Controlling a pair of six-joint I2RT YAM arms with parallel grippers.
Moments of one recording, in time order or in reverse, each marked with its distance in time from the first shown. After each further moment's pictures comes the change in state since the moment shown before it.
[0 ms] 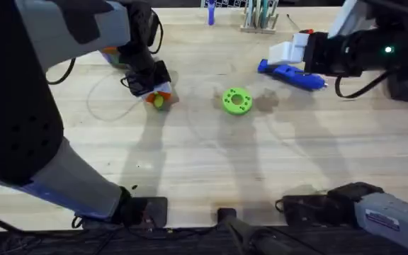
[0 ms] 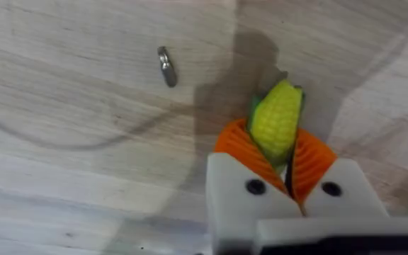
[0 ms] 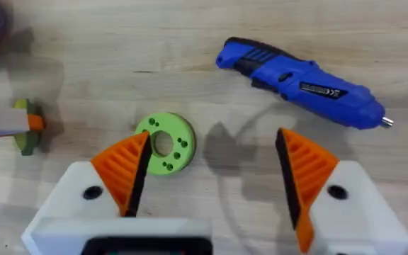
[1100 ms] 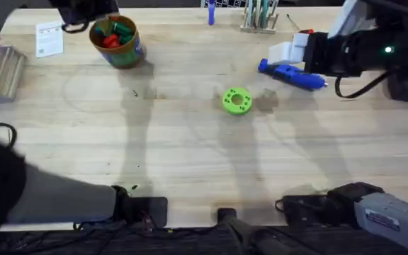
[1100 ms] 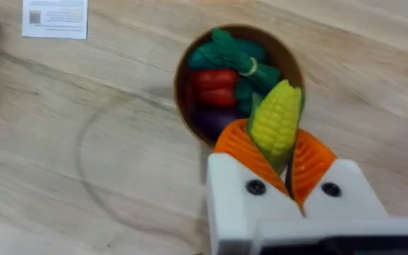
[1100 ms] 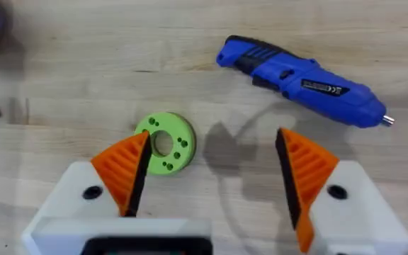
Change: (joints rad) left arm 0.204 -0.181 0.247 0.210 -0.200 0.310; right arm 0.000 0.000 0.000 -0.001 0.000 0.000
